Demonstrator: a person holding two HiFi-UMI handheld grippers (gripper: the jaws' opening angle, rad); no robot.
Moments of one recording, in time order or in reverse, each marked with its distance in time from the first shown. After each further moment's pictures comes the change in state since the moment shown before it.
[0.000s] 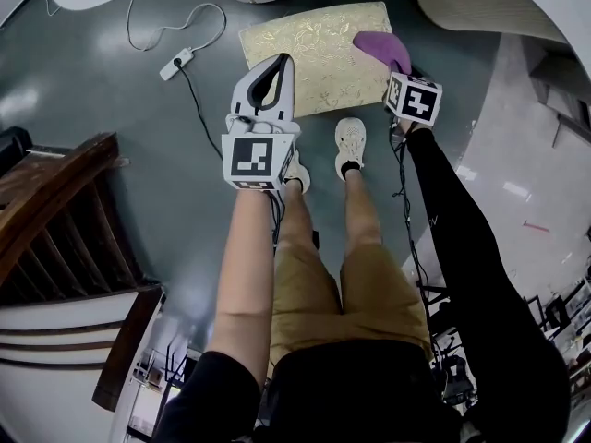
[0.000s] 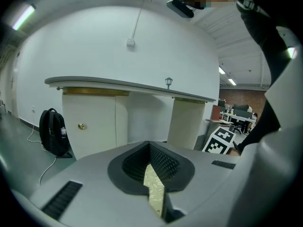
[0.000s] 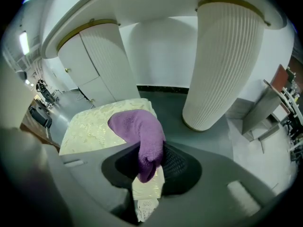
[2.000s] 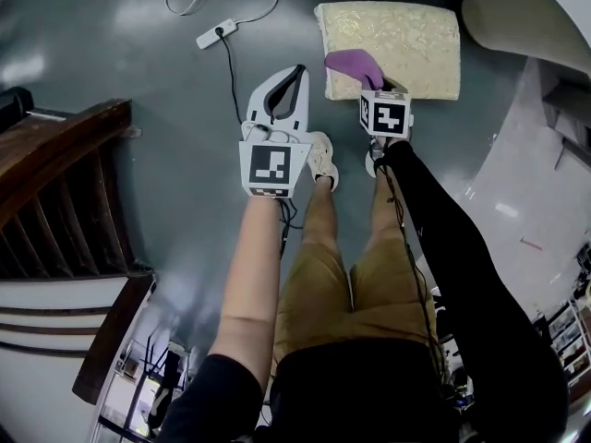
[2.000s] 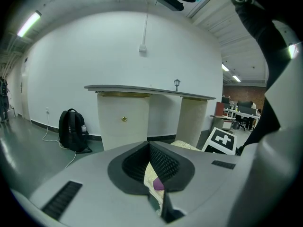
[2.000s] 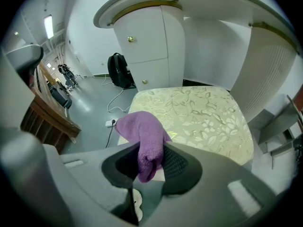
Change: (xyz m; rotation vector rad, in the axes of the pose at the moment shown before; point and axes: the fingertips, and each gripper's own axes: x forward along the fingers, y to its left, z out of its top) left arm -0.137 0.104 -0.041 -0.001 0.015 0.076; right arm -0.015 0.246 -0.081 -0.201 0.059 0.165
